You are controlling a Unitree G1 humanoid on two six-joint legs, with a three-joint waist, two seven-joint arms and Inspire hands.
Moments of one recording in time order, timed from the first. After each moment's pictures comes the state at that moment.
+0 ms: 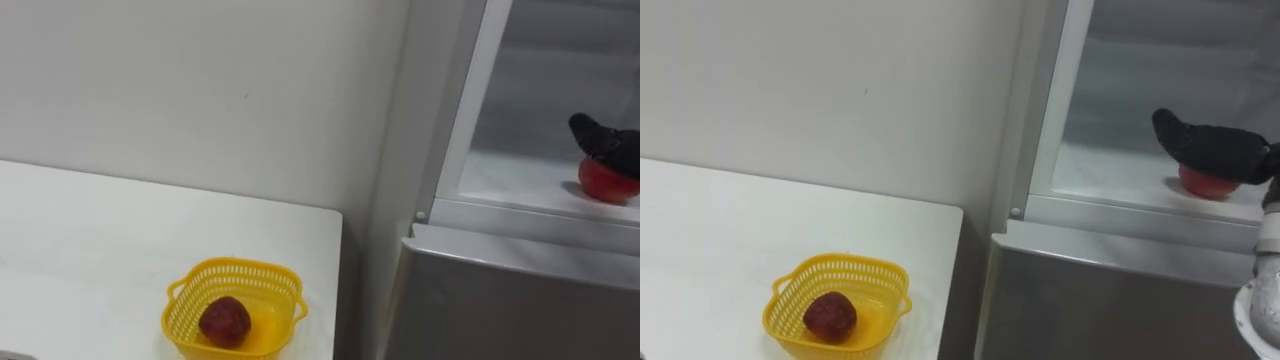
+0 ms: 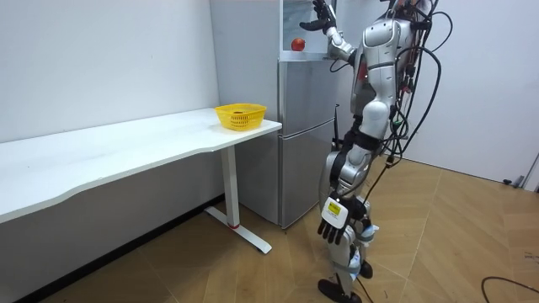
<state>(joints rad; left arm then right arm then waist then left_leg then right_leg) 0.34 0.24 0.06 1.08 0.28 0.04 -0.14 -0.39 -0.59 -0.16 0.03 -0.04 -0.13 -0.54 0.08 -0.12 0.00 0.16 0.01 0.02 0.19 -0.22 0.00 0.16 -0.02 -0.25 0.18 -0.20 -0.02</state>
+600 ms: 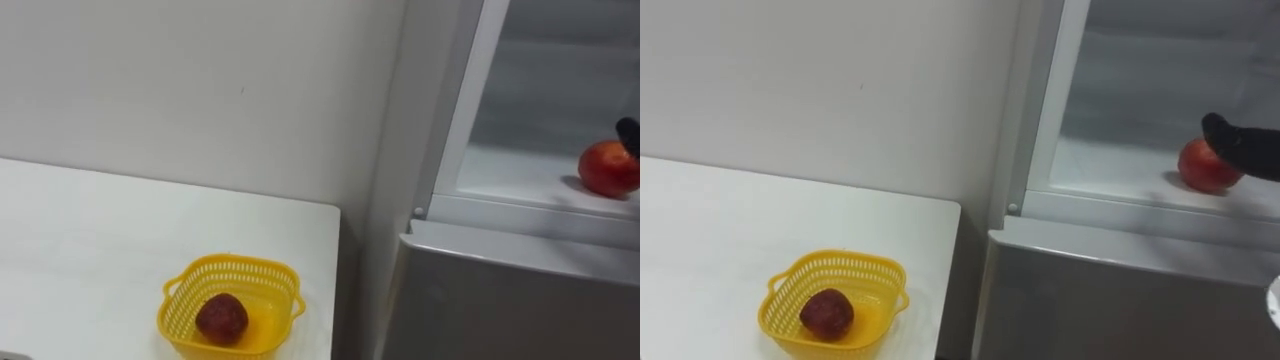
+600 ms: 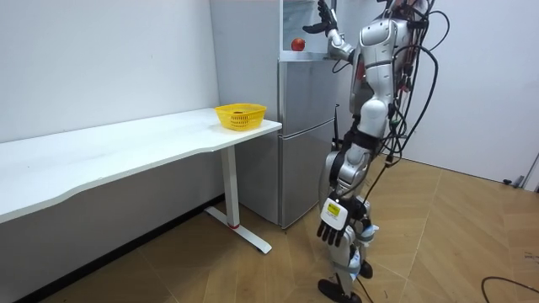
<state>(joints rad) 0.34 0.26 0.08 1.08 0.27 0.04 -0.15 -0.44 -0.66 -0.18 0.18 0.00 -0.13 -0.58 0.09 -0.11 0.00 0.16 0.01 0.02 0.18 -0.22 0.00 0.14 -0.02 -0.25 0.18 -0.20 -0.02</state>
